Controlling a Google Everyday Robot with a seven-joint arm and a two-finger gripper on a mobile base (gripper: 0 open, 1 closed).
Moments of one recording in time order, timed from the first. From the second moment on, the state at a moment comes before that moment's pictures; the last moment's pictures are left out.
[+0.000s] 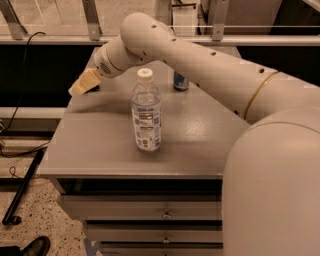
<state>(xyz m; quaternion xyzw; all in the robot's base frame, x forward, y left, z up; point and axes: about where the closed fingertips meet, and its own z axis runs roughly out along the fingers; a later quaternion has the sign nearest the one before) 0.713 0.206 0.878 -0.52 0.71 0.22 0.42</state>
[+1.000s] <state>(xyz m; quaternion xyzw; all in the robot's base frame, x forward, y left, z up) 0.759 0.223 0.845 -0.50 0.73 0.21 0.42</state>
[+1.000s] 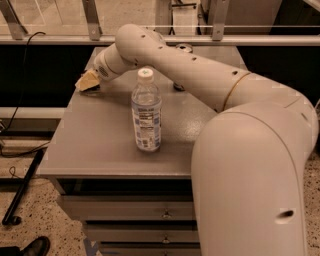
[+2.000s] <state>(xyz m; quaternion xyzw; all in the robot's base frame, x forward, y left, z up) 0.747 0.222 0.832 -0.49 0.74 0.21 0.41</state>
